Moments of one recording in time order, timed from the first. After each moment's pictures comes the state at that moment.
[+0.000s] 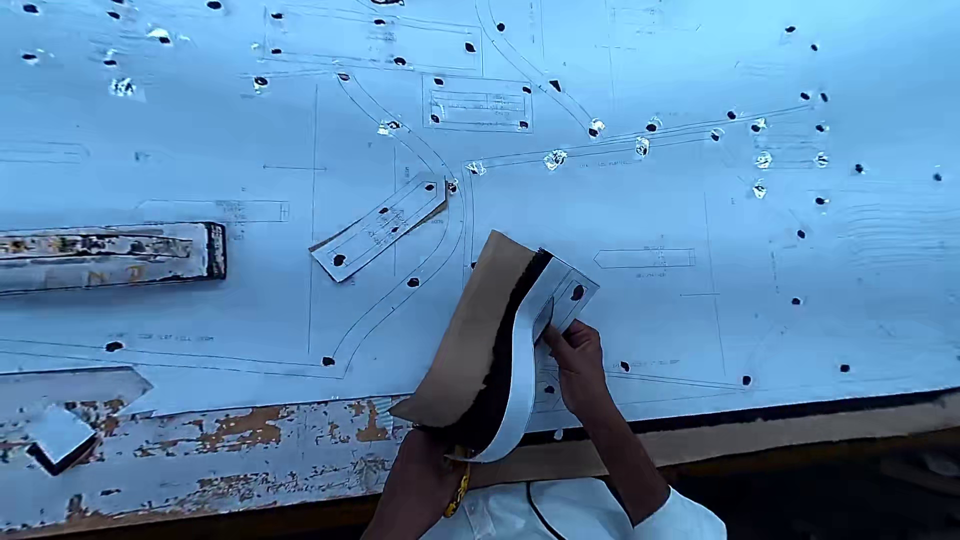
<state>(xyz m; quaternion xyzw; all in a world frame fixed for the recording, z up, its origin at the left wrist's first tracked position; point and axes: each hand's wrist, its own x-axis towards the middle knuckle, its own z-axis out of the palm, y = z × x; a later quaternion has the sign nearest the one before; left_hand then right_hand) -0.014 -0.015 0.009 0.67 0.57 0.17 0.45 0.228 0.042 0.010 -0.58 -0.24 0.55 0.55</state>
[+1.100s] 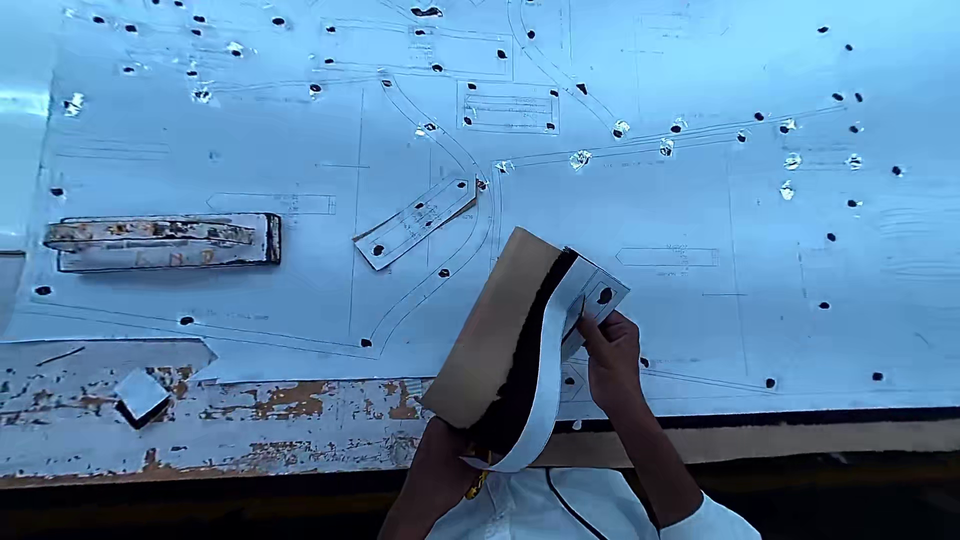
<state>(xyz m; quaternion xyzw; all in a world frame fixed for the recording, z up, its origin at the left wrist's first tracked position) -0.019 -0.021 0.020 0.66 0.55 0.24 0.46 0.227 0.046 0.039 -0.58 -0.28 0.50 0.58</state>
